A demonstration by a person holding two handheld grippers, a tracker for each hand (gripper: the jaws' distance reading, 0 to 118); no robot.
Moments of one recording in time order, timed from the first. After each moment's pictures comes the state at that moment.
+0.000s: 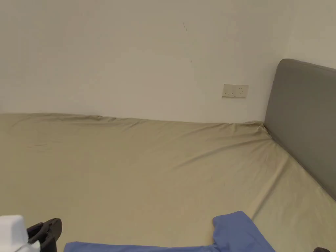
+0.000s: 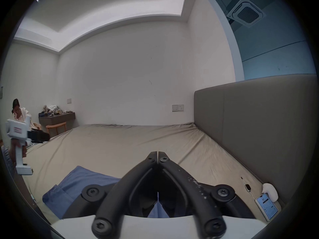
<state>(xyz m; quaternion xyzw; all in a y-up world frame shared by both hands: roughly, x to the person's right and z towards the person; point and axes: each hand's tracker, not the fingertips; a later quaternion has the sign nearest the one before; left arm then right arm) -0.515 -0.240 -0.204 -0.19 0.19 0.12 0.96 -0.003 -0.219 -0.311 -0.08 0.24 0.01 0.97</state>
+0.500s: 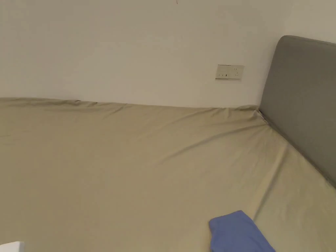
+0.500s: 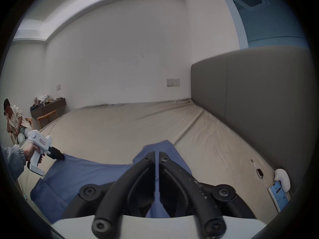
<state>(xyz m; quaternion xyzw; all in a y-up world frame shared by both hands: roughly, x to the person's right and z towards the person) -0.623 -0.409 -0.346 -0.46 0.25 0.18 0.83 -0.031 -0.289 -0.402 -0.20 0.21 0.02 0.96</state>
